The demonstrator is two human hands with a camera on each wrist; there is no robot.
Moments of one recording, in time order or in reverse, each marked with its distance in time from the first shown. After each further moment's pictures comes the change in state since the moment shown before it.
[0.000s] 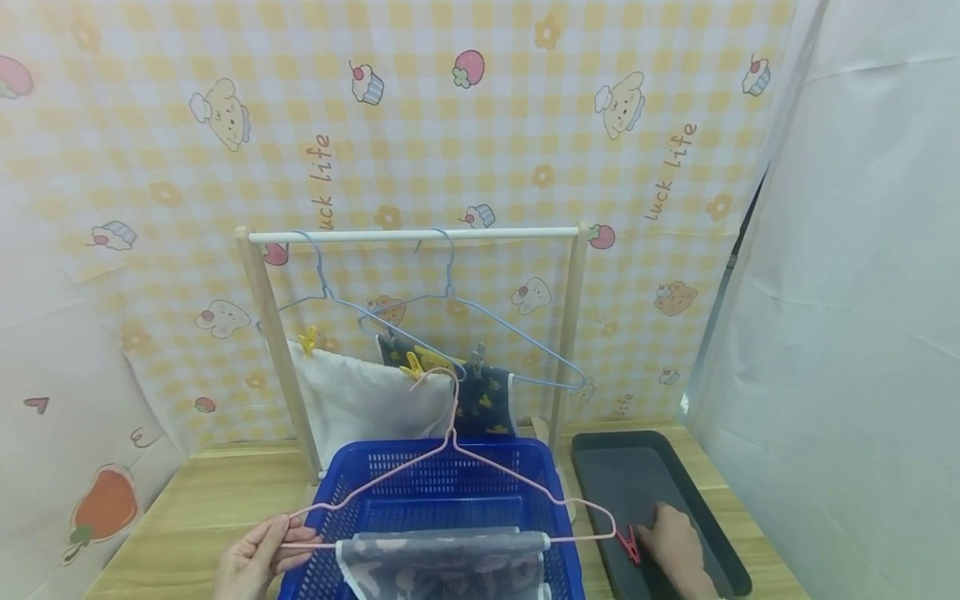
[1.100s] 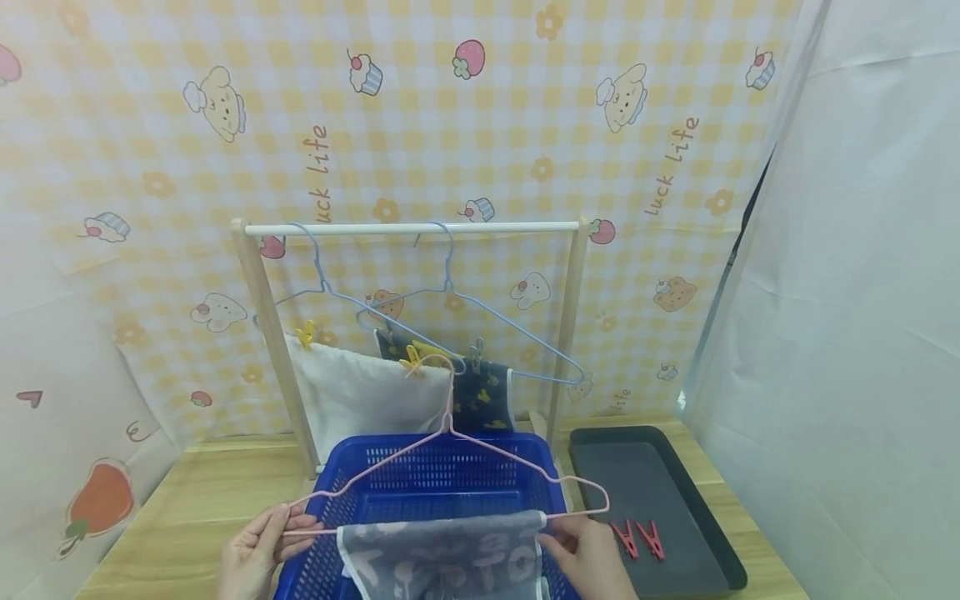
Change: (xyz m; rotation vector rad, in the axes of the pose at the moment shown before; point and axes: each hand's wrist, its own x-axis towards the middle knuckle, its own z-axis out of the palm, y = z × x) left_hand 0.004 -0.007 0.010 -0.049 0.052 0.145; right_hand -0.085 -0.118 -0.010 0.429 -0.107 -0.364
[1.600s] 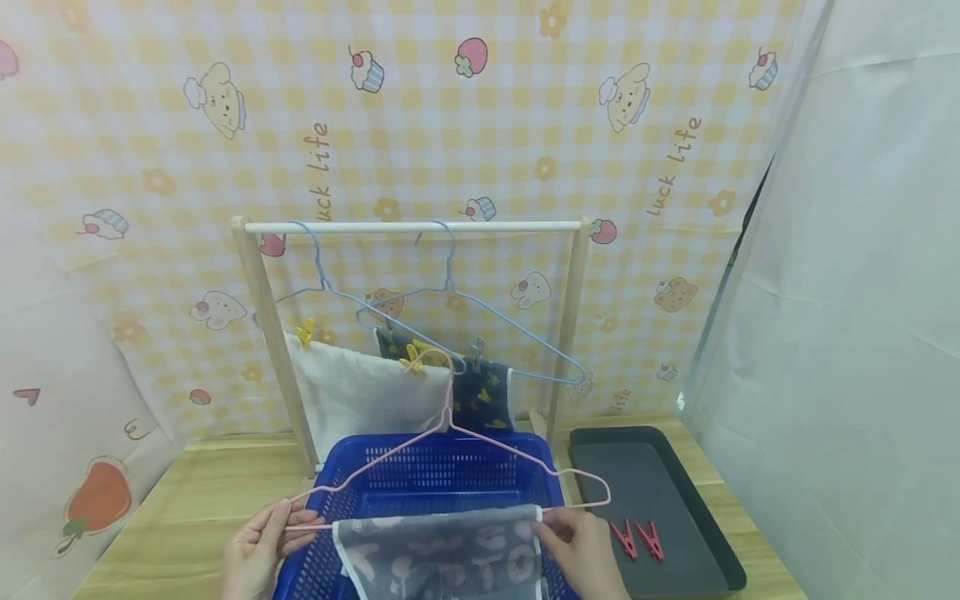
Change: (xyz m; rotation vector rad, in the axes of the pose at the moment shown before) left_hand 0.003 -0.002 0.005 0.090 0.094 -0.025; right_hand 0.006 -0.017 0.010 0.035 0.116 0.145
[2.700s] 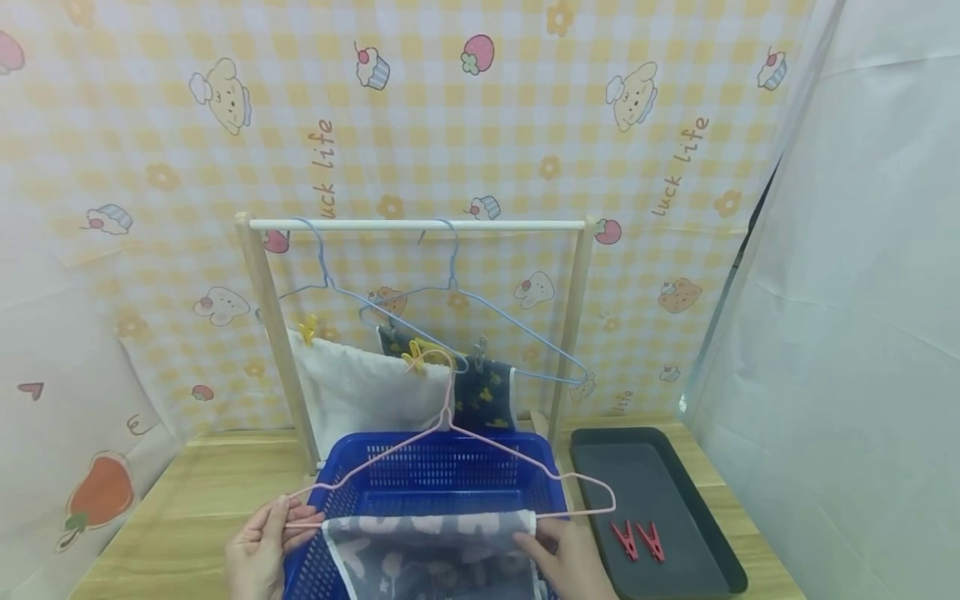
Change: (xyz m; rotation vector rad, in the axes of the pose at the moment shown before) left_hand -0.002 0.000 0.018 -0.069 0.288 -0.014; right_hand -0.001 0.002 0.001 0.030 -0.281 -0.167
